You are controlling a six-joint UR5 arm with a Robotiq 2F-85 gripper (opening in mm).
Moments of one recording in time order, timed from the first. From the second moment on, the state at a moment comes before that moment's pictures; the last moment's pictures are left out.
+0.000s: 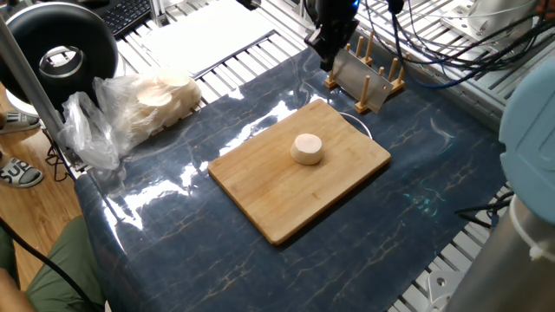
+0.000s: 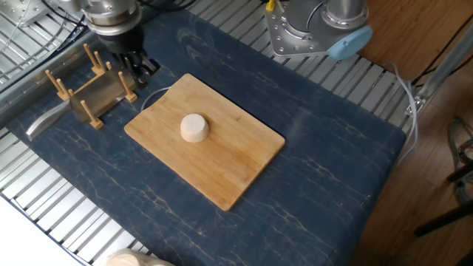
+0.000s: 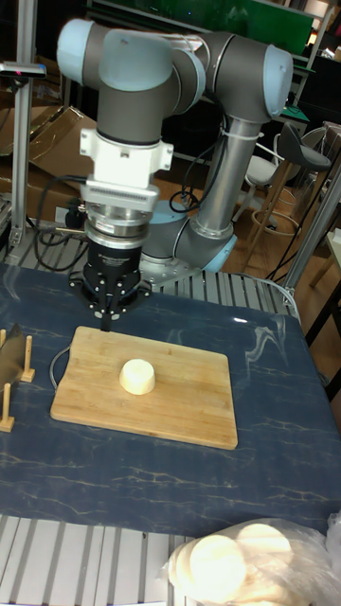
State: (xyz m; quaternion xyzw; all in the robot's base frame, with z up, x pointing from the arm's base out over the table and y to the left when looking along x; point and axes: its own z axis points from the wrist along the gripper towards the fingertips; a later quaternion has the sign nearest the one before) arm 0.543 -0.094 0.173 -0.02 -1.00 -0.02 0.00
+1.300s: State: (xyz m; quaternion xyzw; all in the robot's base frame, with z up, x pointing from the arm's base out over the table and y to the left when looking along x) arm 0.591 -0.199 0.166 -0.03 -1.00 -0.04 -0.01
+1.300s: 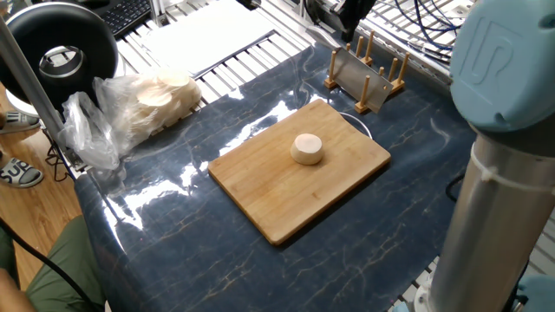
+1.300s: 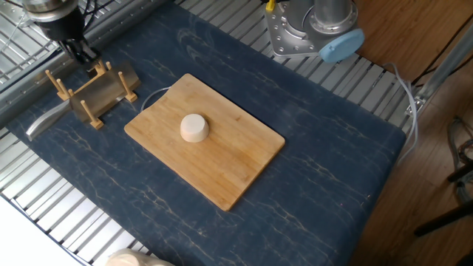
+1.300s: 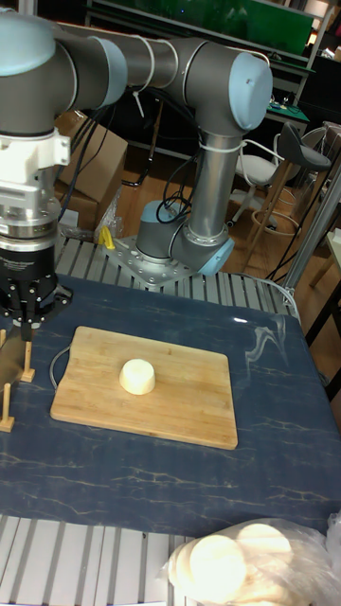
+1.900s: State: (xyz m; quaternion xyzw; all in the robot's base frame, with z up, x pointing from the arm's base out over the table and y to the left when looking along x) arm 0.602 -0.227 0.157 -0.02 -1.00 -0.03 -0.02
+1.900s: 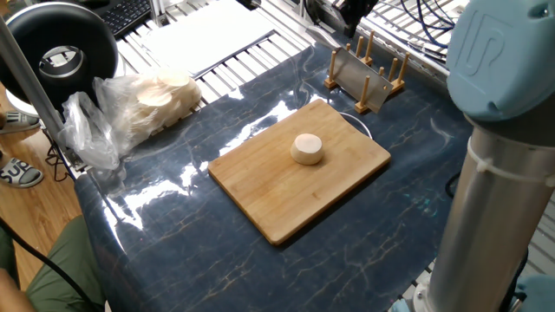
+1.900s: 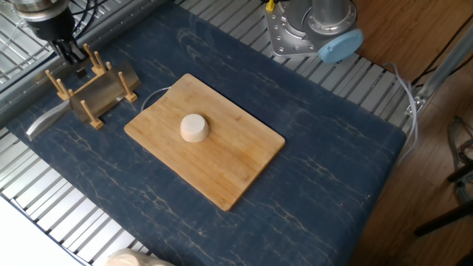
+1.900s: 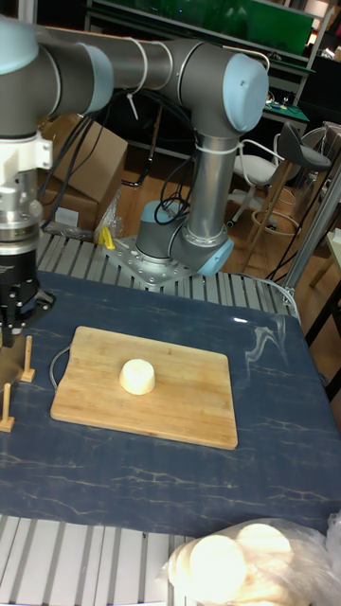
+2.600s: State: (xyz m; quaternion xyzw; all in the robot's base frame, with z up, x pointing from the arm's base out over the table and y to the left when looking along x) arm 0.605 -0.242 0.134 0.02 -1.00 -0.04 -0.04
